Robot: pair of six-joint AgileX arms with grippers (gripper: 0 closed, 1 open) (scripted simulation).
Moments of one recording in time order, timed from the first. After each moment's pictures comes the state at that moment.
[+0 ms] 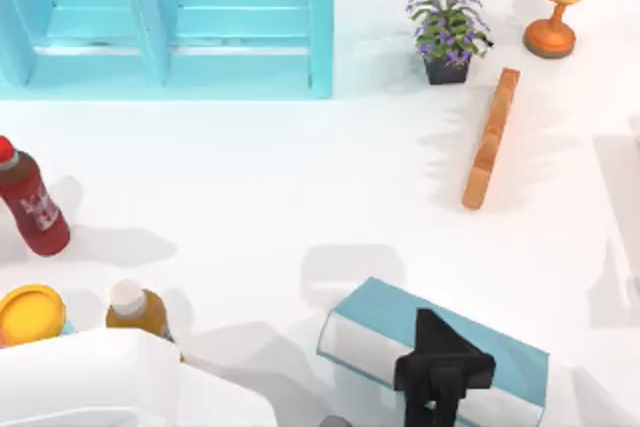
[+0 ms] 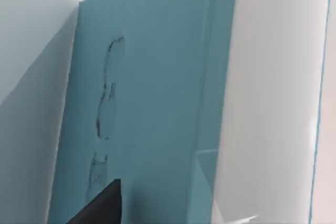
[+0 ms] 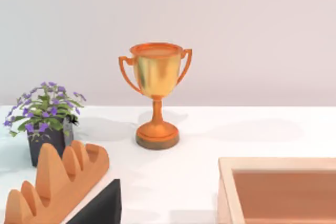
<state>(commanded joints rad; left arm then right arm) -1.55 2.04 1.13 -0.60 -1.30 -3.06 0.00 0.00 0.00 0.00 0.00 0.00</state>
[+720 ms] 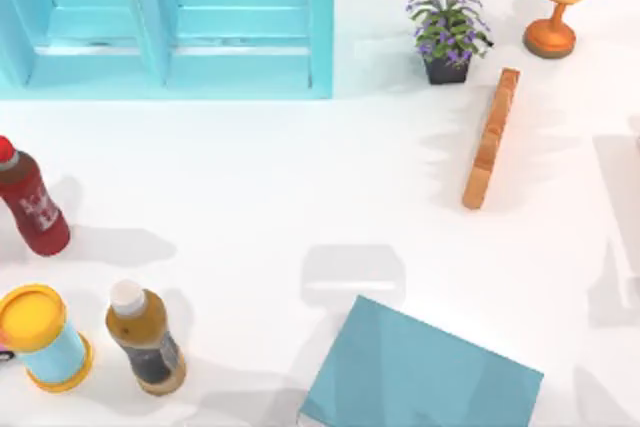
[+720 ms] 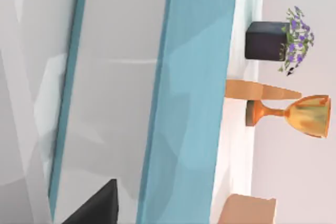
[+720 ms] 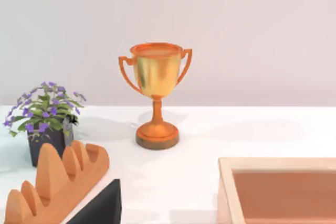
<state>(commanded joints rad) -1.79 2.21 1.37 -1.25 -1.15 -3.68 0.00 0.00 0.00 0.00 0.00 0.00</state>
